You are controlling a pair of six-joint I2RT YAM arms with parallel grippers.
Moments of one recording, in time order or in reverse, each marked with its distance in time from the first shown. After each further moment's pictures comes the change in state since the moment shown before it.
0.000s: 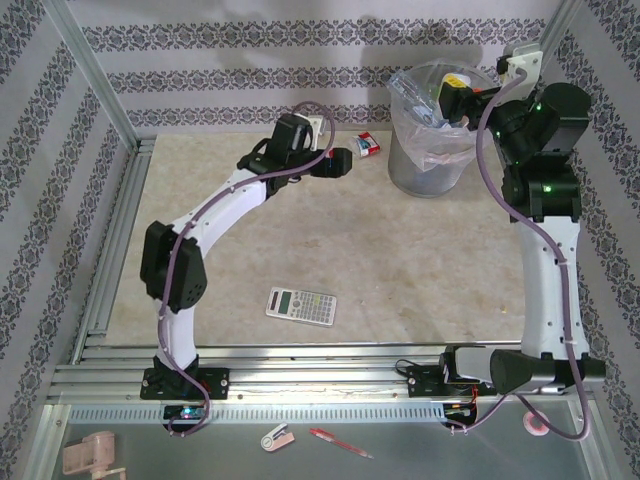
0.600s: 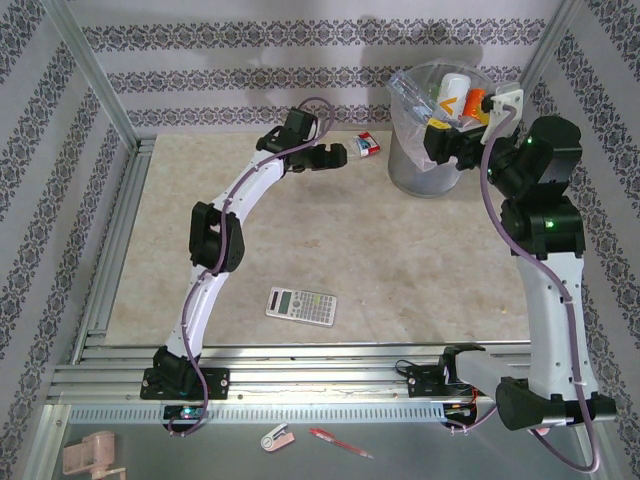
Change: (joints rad) left arm 0.105 0.527 0.595 -0.286 0.094 -0.083; right arm 0.070 -0.164 -0.137 -0.173 -0.031 0.034
